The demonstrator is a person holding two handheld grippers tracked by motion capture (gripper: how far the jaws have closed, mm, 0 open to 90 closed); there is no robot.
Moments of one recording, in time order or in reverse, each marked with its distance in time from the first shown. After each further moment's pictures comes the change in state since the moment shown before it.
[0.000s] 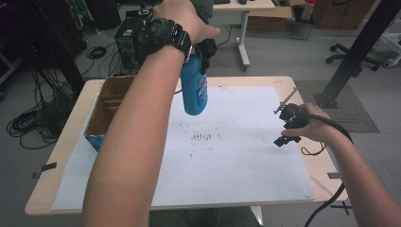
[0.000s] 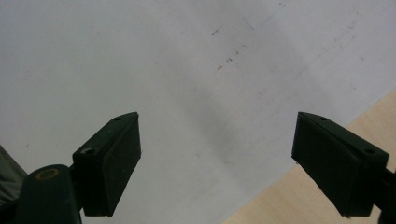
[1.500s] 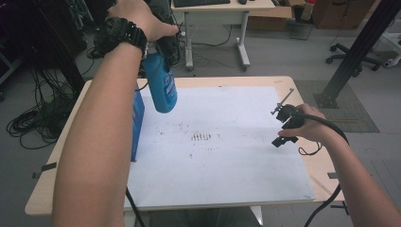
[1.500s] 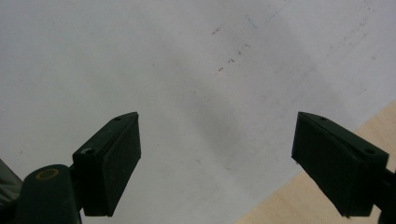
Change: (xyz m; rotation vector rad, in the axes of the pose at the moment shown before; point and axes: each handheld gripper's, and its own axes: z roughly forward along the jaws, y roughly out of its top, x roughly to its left) left arm 0.087 -0.019 0.002 0.007 0.003 -0.167; right arm -0.002 0.006 0.011 0.023 0.007 0.005
